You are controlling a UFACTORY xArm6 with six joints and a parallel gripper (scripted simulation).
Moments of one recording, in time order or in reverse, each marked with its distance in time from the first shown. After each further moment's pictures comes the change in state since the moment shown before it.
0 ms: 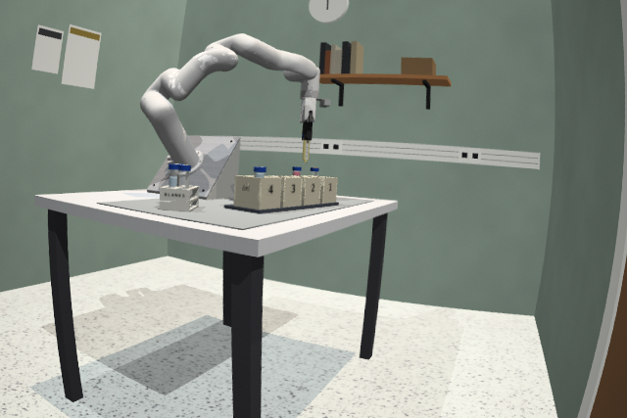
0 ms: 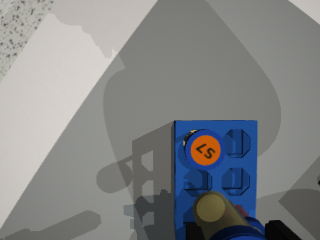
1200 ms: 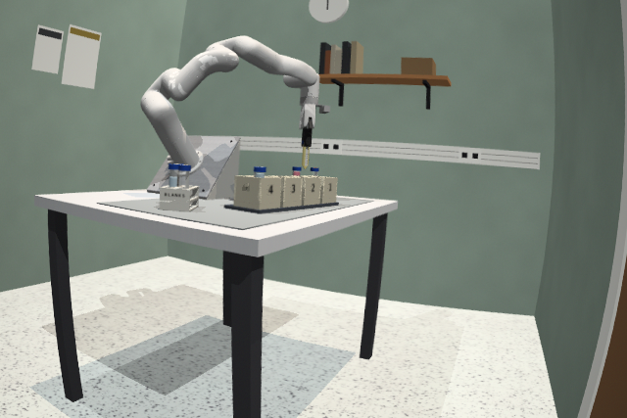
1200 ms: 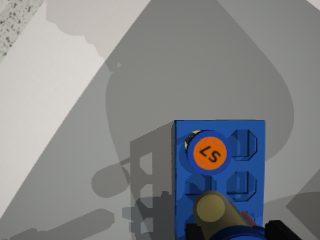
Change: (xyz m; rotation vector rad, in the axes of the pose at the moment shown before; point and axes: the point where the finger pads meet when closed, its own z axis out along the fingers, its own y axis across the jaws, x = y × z) arm 0.000 0.000 0.026 0.000 -0.002 0.000
